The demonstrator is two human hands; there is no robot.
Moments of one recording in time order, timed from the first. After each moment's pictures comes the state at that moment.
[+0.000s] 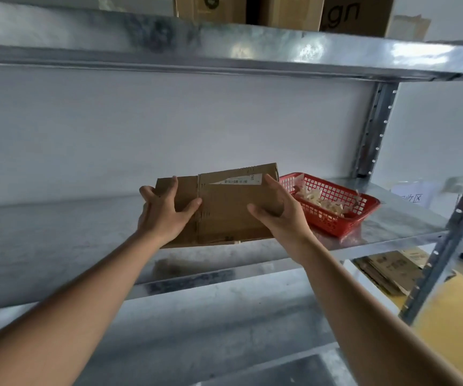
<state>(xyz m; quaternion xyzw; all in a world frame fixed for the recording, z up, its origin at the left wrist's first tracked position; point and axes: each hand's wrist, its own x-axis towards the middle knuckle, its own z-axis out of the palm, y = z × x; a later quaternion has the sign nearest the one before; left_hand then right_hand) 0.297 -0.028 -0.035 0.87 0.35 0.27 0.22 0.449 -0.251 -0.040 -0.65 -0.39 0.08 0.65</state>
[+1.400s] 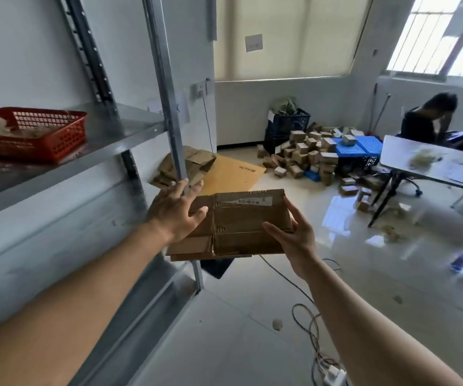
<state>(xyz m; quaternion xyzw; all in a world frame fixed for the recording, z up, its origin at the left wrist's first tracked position) 0.408 -0.553 -0.148 0.98 -0.14 0.06 0.10 0.347 -0.834 -0.219 -0.68 0.06 -0.12 0.72</state>
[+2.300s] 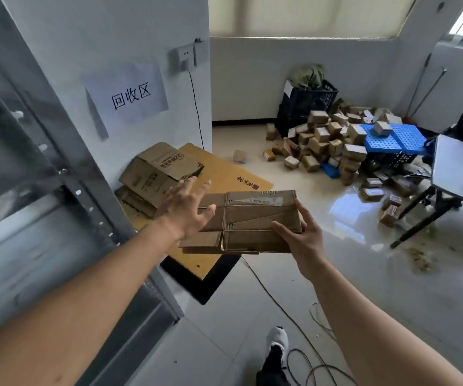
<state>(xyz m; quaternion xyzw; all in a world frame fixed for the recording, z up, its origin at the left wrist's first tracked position) 0.832 -0.680 -0.230 0.99 -0.11 -0.04 0.13 0.771 -0.965 -0.289 -0.66 0.12 -0.04 0.74</state>
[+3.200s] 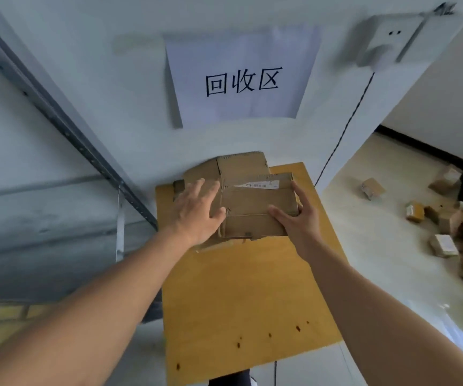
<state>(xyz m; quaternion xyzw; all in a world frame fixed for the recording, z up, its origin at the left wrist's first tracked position) 1.123 -0.575 -0.361 0.94 0.28 -0.08 0.18 1.270 -0.779 -0.387 -0.73 -0.06 0.28 0.62</state>
